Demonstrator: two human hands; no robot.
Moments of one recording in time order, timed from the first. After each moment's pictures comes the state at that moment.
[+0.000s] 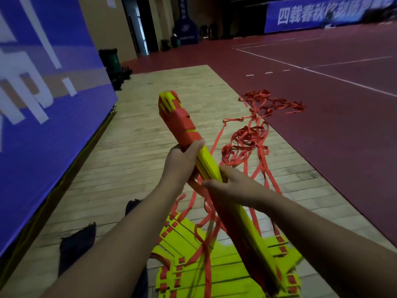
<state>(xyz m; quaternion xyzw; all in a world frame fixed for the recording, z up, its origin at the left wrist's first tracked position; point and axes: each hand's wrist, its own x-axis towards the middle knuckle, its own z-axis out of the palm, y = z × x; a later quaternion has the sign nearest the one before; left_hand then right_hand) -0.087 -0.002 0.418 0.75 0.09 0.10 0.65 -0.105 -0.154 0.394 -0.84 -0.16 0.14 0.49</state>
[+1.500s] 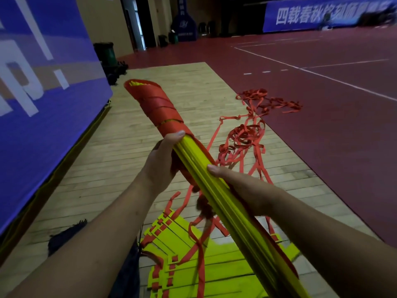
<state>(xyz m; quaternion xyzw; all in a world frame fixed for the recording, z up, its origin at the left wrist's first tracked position) -0.093 0.025 0.416 0.60 -0.10 -0.01 0.79 -0.114 -0.173 0.399 -0.62 -0.14 0.41 0.65</state>
